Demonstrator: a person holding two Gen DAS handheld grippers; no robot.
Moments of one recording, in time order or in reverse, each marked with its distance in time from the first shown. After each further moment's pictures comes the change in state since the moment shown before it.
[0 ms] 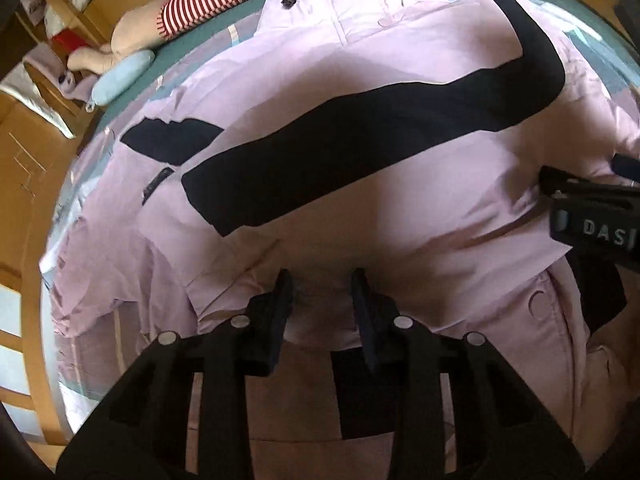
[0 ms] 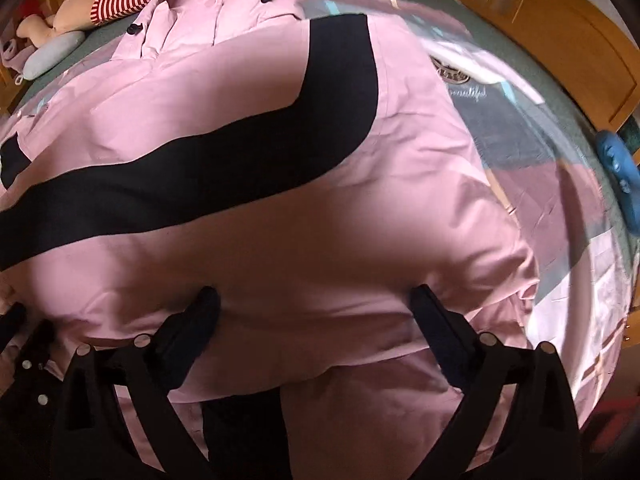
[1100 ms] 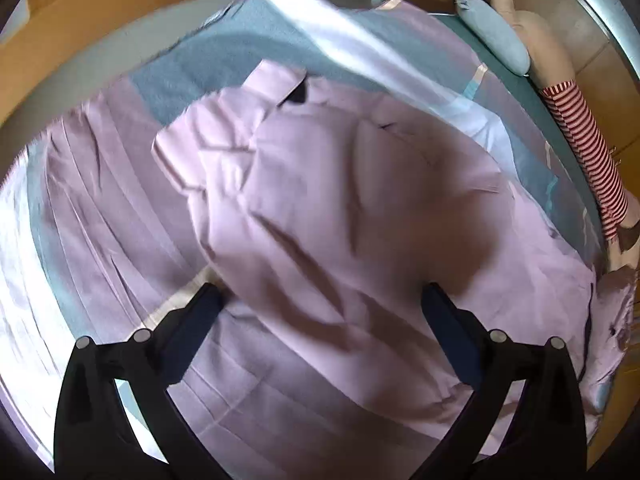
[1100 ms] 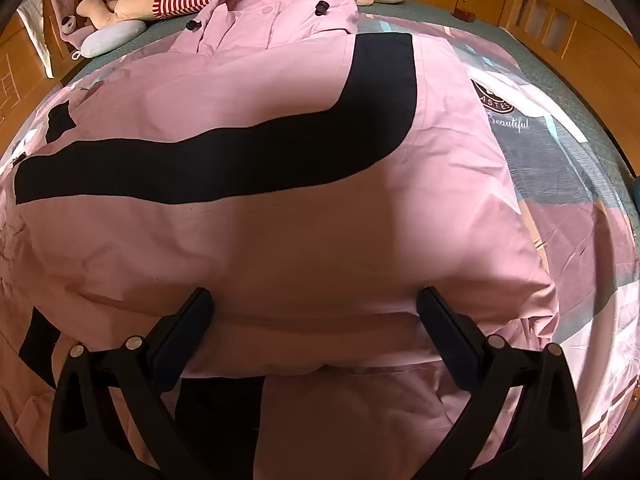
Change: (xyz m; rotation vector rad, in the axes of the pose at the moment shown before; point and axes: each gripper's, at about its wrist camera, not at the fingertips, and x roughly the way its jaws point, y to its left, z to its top) left arm 0.089 0.432 -0.144 -1.162 0.027 -0.017; right arm 0.000 -0.002 -0.012 -0.157 -0.096 0.116
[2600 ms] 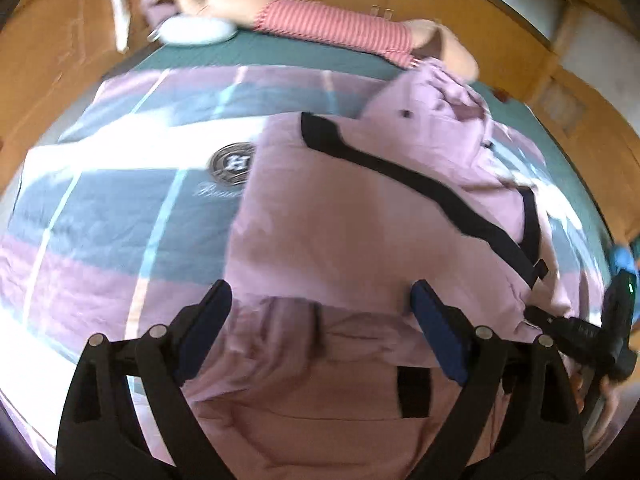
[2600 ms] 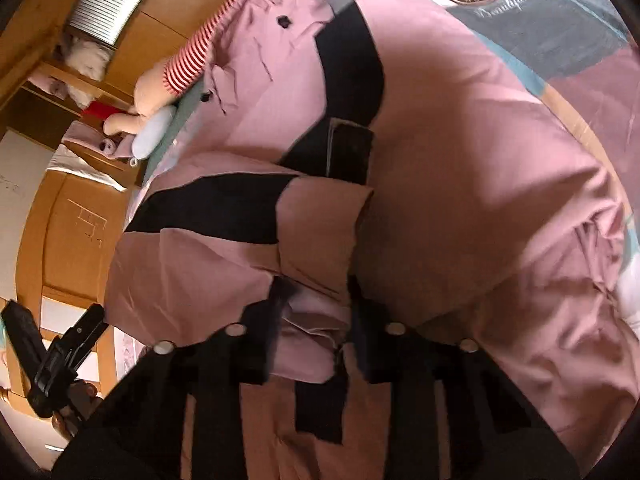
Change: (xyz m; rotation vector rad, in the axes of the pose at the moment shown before) left arm -0.139 -0.215 -0.201 0.670 -0.052 -0.308; right arm -0.030 -0.047 0.001 0.447 0.009 0.526
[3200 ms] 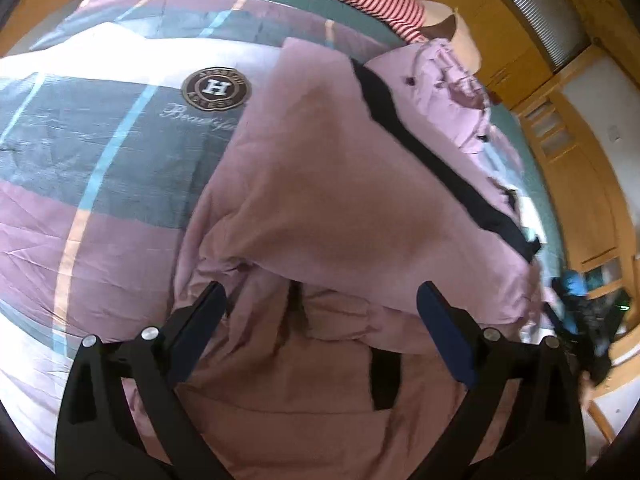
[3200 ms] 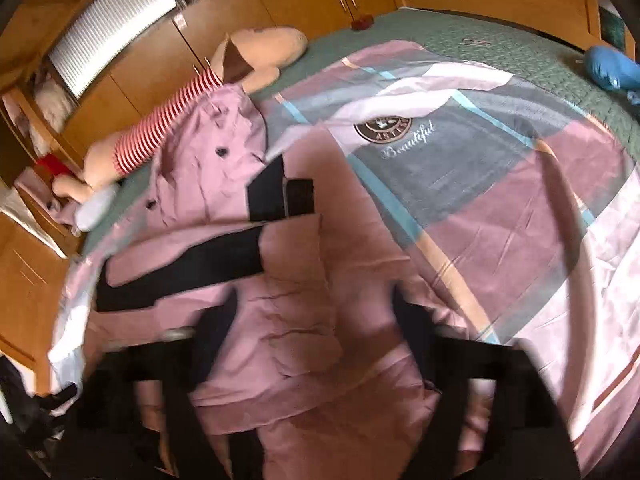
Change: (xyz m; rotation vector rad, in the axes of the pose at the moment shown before) left arm 0.043 0.011 -0.025 -0.146 0.158 -0.145; right arm -0.056 -0.008 0.026 -0.027 -0.284 -0.272
